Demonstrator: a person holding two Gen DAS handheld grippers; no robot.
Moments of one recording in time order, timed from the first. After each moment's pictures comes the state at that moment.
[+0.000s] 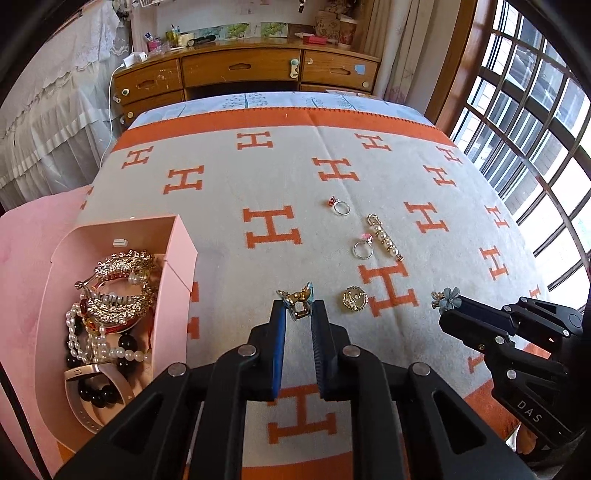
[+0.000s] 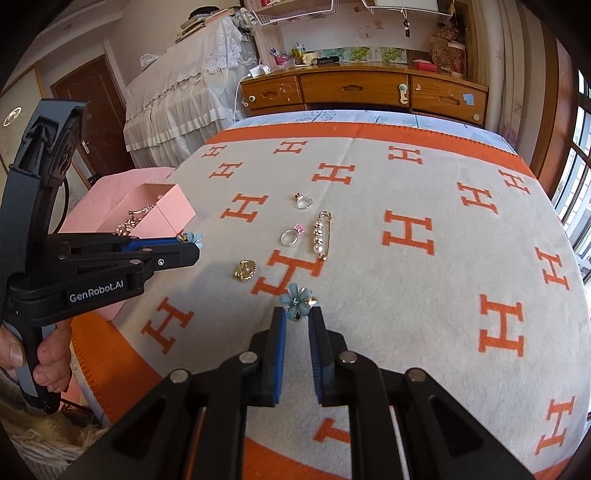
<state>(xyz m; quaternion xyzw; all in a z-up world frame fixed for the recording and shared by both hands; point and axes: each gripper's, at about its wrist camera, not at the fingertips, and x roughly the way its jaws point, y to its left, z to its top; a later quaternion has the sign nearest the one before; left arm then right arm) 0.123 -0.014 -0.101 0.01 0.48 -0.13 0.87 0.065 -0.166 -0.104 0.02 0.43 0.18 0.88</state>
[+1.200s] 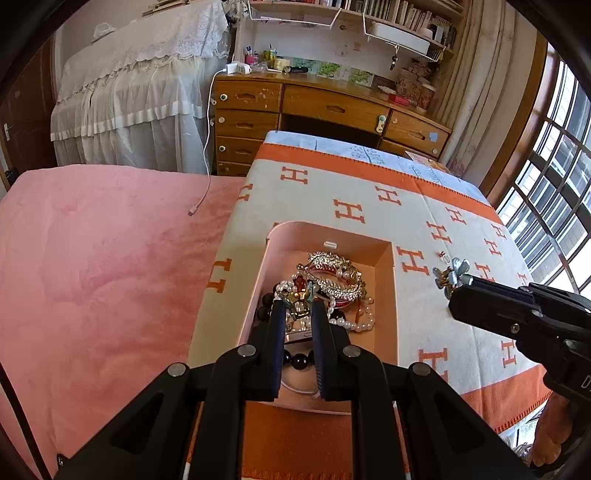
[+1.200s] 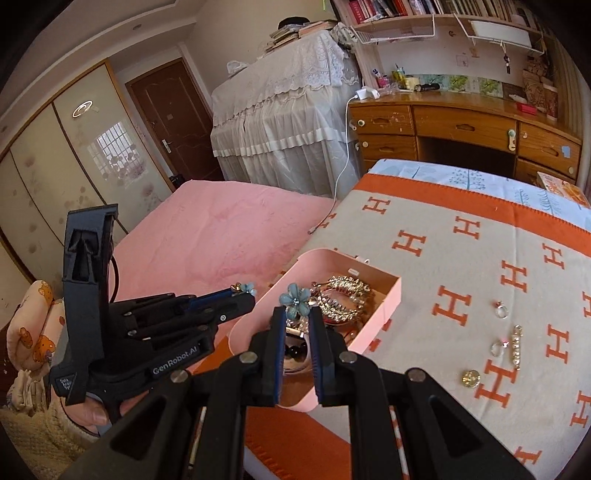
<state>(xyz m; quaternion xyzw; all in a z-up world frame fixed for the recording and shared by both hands) 0.068 0.175 -0.055 -0.07 0.43 -0.03 0.90 0.080 0.005 -0.019 0.04 0.41 0.34 0.85</state>
